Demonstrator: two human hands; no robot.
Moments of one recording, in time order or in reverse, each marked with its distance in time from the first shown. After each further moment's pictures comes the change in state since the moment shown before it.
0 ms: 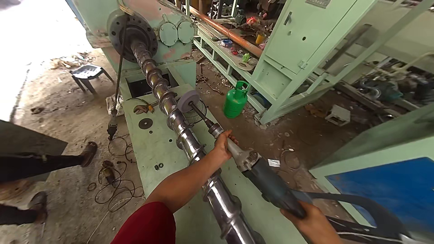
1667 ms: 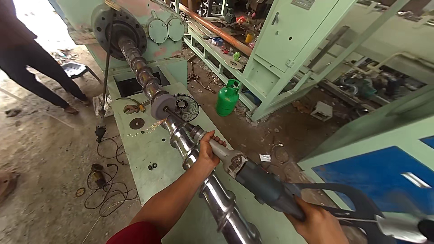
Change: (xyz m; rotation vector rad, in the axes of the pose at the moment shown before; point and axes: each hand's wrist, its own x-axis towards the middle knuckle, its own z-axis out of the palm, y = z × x) left_hand -0.068 0.011 -0.019 -0.239 -0.101 0.137; right_hand -0.061 -0.051 -0.026 -0.380 0.267 -0.168
